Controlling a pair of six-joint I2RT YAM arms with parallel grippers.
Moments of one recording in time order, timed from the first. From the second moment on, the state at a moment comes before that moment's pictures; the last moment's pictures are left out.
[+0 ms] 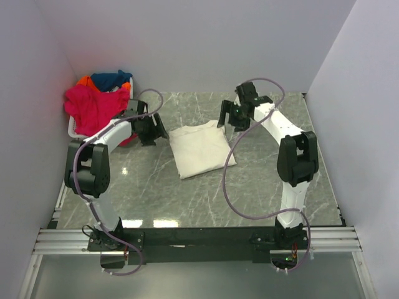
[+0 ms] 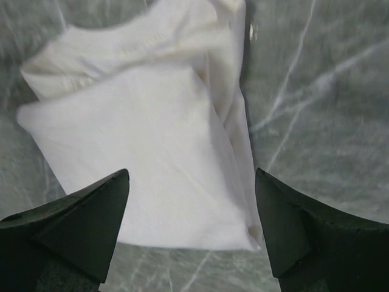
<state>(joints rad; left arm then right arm) -0.18 1.82 1.34 -0.47 0.27 -0.56 0.29 2.02 1.76 -0.72 -0.17 0.42</state>
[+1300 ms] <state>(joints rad) -0.28 1.87 1.15 -0.30 0.34 -0.57 0.19 1.99 1.36 -0.43 -0.50 0.31</state>
